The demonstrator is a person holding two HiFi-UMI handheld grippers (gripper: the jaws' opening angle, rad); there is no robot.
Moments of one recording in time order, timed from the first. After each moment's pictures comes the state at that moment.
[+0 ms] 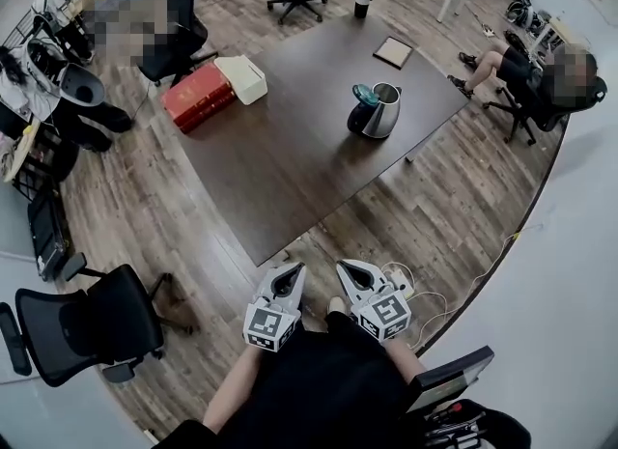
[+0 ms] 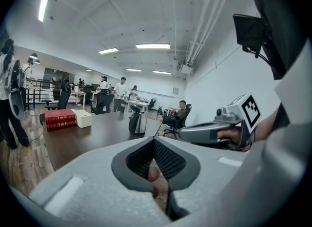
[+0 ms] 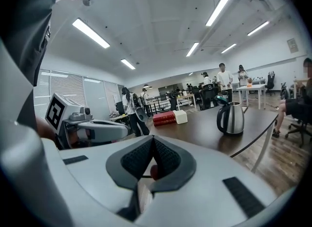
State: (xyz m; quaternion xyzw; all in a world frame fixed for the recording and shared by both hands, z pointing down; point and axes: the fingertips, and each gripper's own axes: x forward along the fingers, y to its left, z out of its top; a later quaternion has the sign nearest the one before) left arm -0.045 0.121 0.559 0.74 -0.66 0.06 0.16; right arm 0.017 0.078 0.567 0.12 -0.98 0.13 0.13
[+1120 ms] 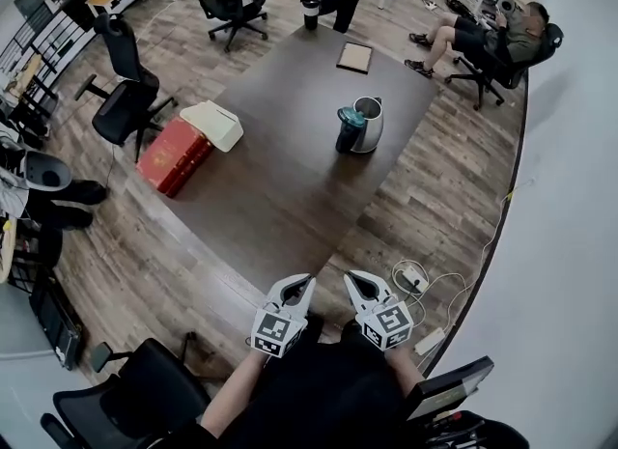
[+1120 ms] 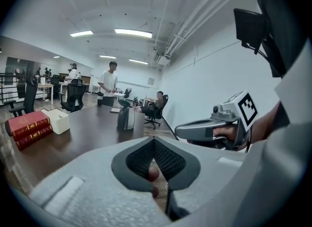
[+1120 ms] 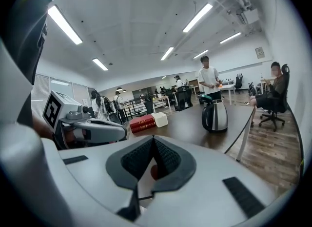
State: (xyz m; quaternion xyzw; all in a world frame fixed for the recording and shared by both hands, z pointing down) left arm -0.136 0.069 0.568 0.84 -0.50 0.11 0.16; right arm -0.068 0.043 0.576 0.28 -0.94 0.17 0.12
